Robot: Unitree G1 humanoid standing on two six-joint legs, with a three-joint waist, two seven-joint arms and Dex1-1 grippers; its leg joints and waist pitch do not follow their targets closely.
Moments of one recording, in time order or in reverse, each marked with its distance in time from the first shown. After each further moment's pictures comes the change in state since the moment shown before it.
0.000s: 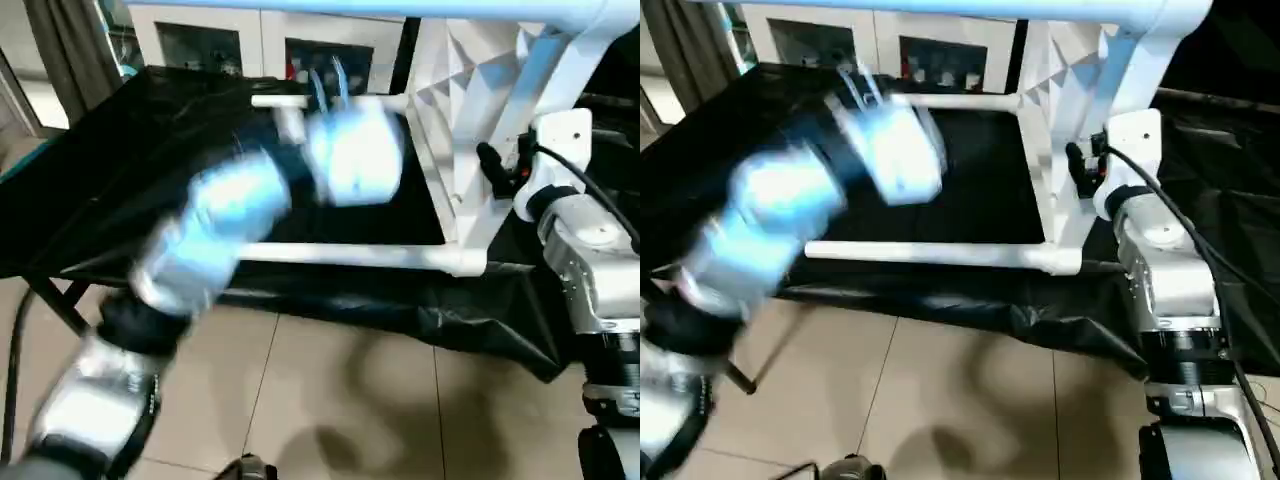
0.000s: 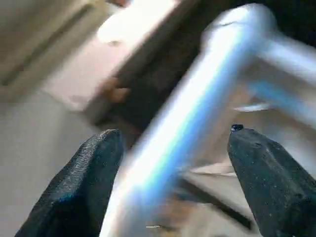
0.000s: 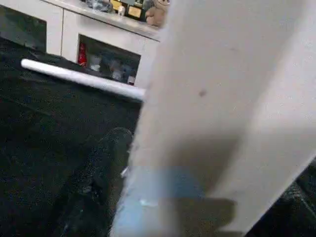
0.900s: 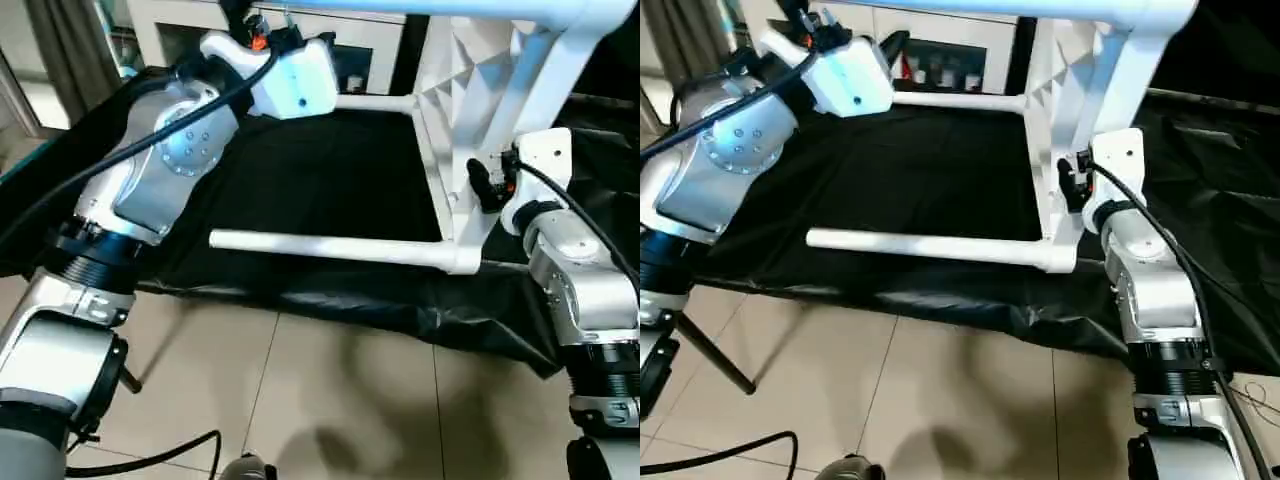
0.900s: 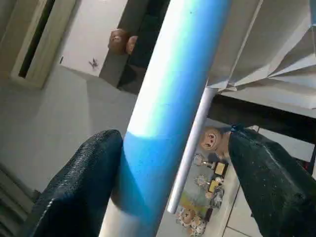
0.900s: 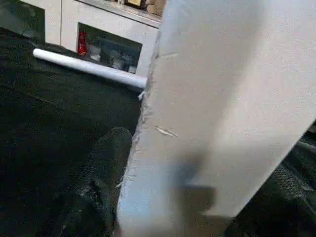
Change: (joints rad) left arm -0.107 0.132 -0.024 0.346 0.197 -0.134 0.085; right arm 0.026 0.041 0.005 0.000 -0.021 -0.002 -0.017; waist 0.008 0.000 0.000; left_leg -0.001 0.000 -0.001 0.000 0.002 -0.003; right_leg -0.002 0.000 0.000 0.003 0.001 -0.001
